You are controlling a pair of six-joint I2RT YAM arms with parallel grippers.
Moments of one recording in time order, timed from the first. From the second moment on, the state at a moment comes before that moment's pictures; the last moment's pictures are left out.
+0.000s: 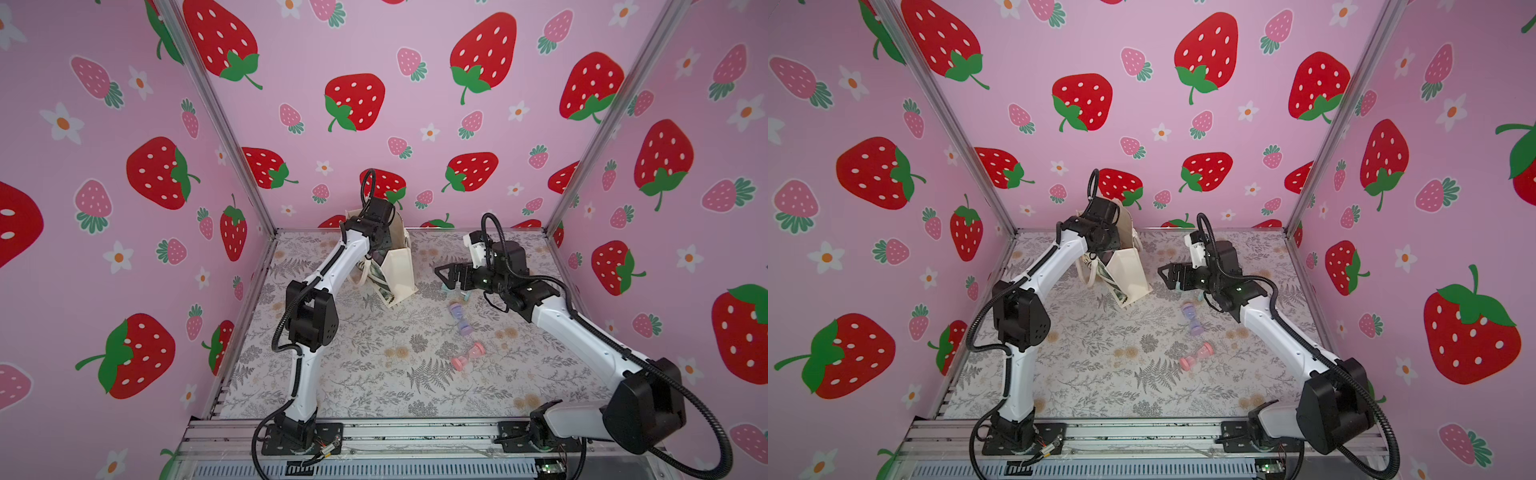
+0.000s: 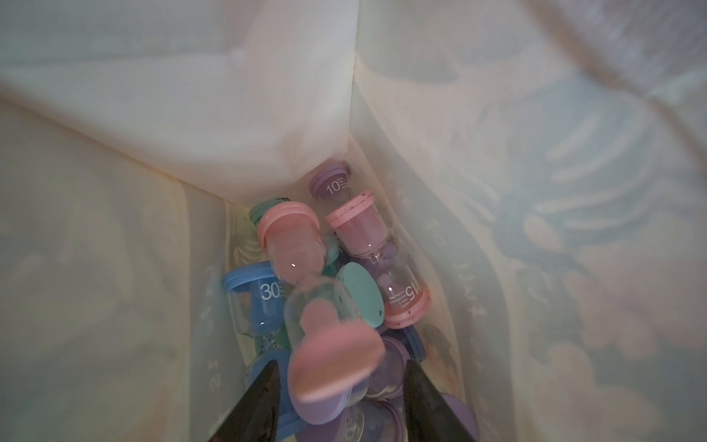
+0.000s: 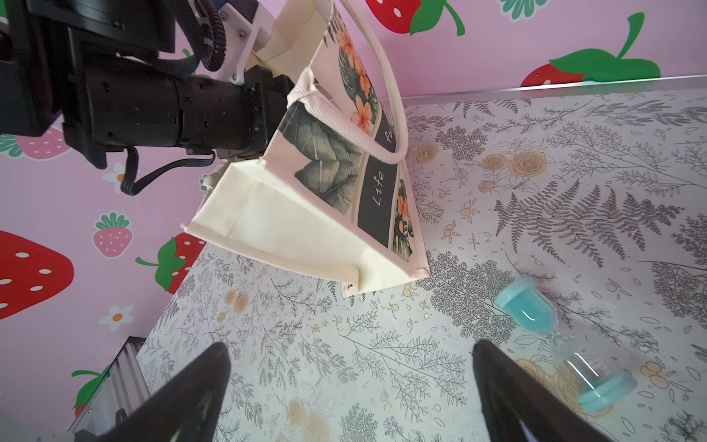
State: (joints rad) left arm -0.39 2.18 2.14 -0.89 -0.25 -0.49; right arm 0.52 1.35 1.07 -0.20 -0.37 0.35
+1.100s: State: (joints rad) left arm -0.54 1.53 1.61 -0.77 -0.22 -0.47; right arm 0.50 1.21 0.99 -0.46 -0.20 0.32
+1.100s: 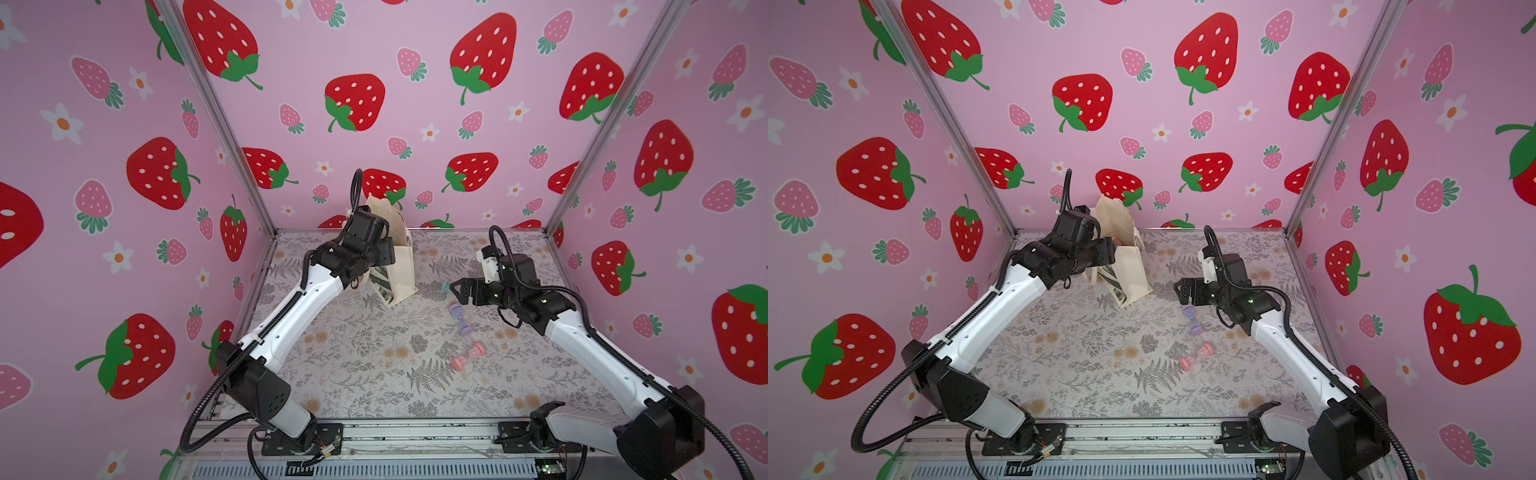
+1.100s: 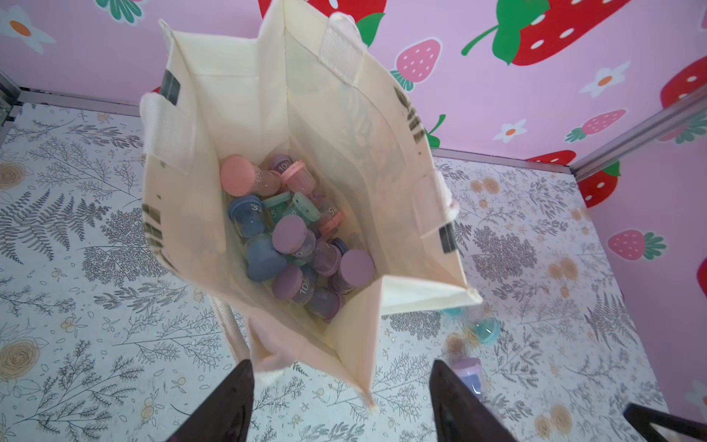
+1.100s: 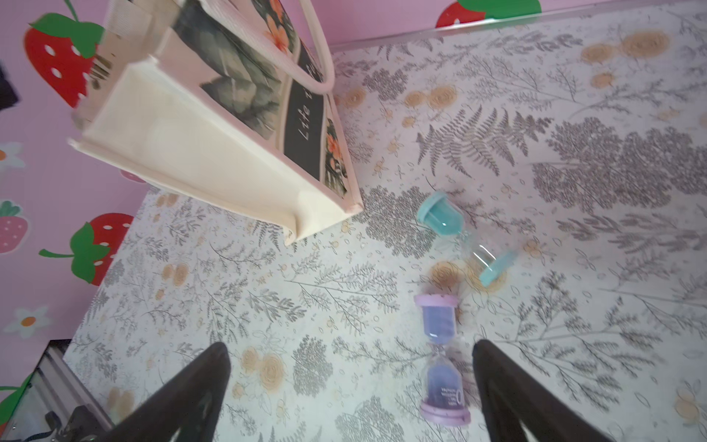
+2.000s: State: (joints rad) left arm -0.92 1.30 1.13 -0.52 -0.17 -0.39; right arm 0.51 1.48 0.84 -0.52 -0.09 0.29
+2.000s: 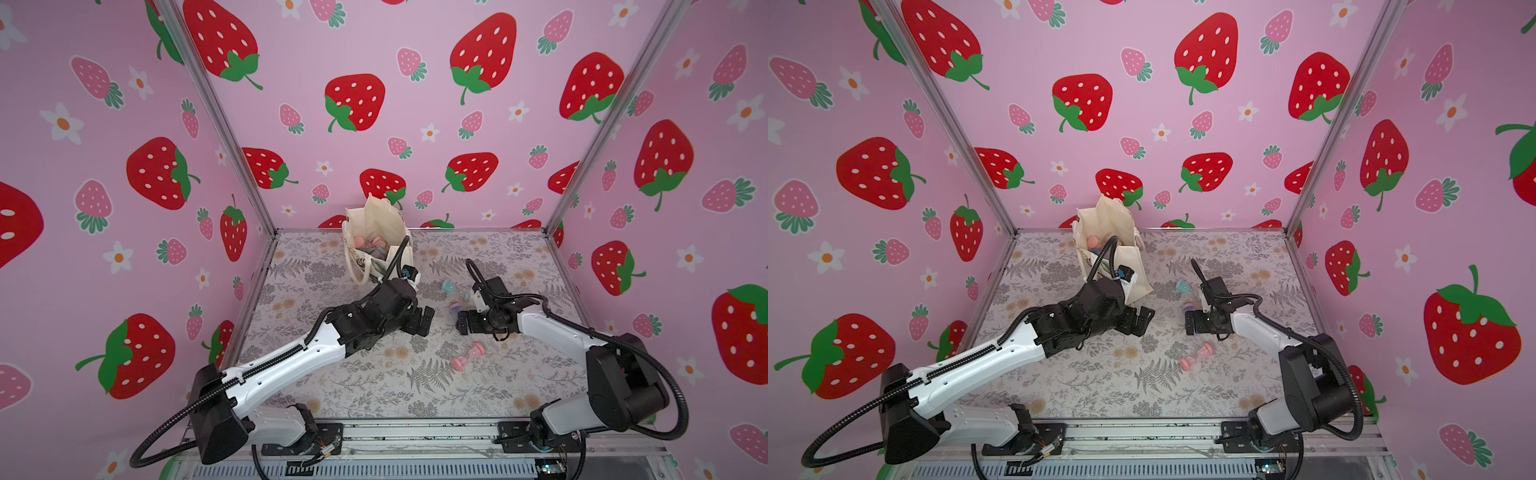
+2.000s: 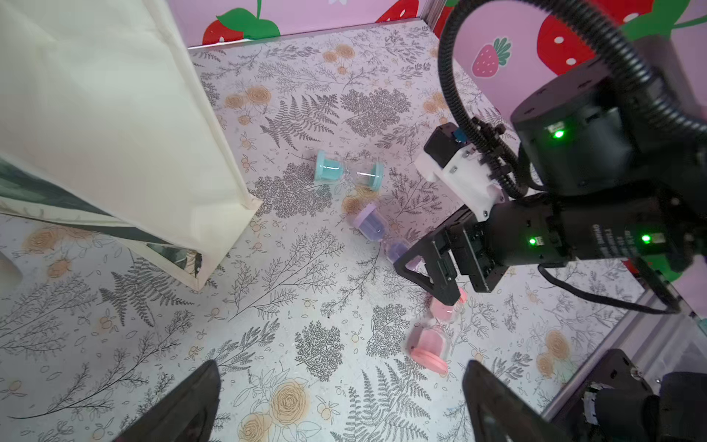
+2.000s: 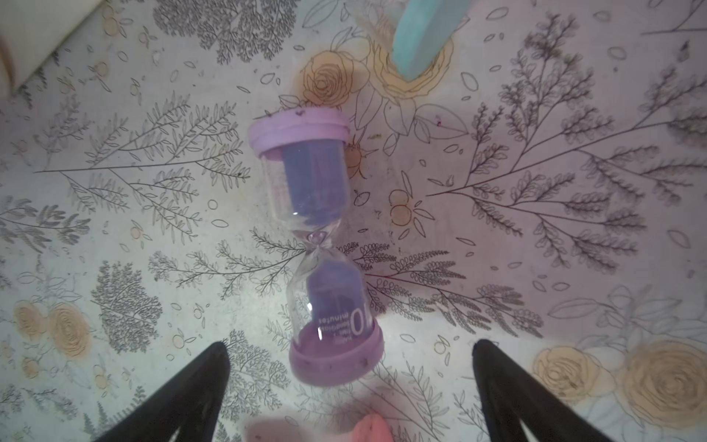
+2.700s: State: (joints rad) left arm -0.94 1.30 1.02 -0.44 -0.21 -0.44; right arm 0.57 1.62 0.87 -0.50 -0.01 0.29
